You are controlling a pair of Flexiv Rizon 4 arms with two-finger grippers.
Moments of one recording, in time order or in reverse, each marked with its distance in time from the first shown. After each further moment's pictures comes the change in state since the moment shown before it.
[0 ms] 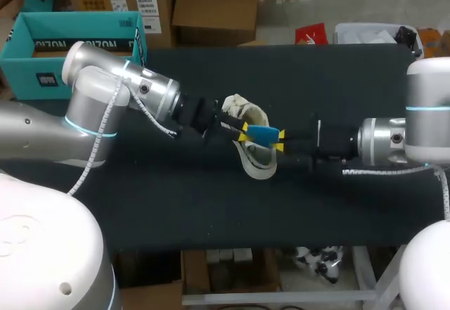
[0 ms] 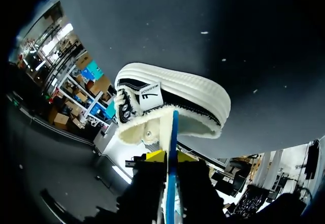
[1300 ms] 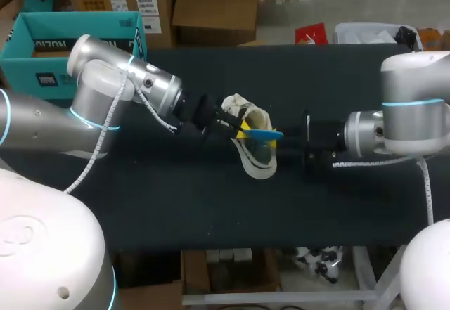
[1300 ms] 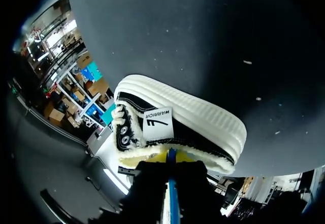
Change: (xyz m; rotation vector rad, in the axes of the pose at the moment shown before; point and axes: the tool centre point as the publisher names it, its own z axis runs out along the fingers) left arm -0.005 0.031 0.000 -0.036 0.035 -0.051; right arm 0.010 0.037 0.025 -0.068 -0.034 -0.084
